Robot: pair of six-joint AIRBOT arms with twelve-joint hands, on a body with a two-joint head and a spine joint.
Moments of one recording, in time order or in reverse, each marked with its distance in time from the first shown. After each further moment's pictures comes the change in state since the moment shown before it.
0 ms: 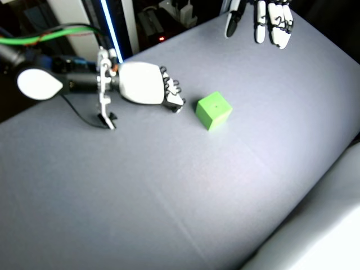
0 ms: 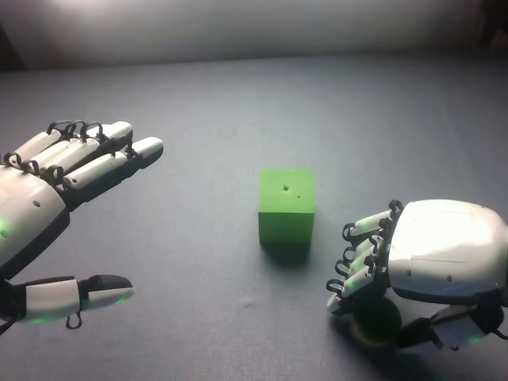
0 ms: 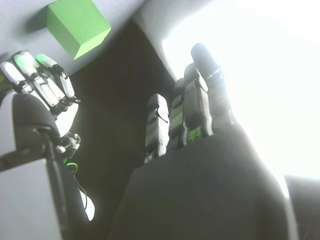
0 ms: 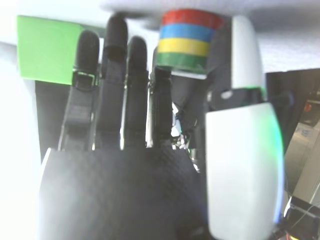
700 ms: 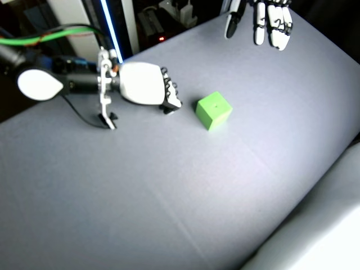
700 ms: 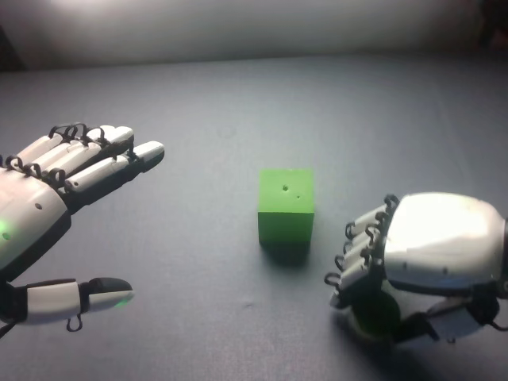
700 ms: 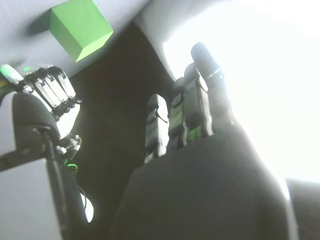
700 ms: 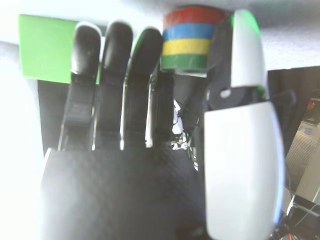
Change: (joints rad) left arm 0.005 -0.006 0.005 -0.003 0.009 -0.006; right arm 0.027 -0.005 0.010 -0.002 -0.003 0.003
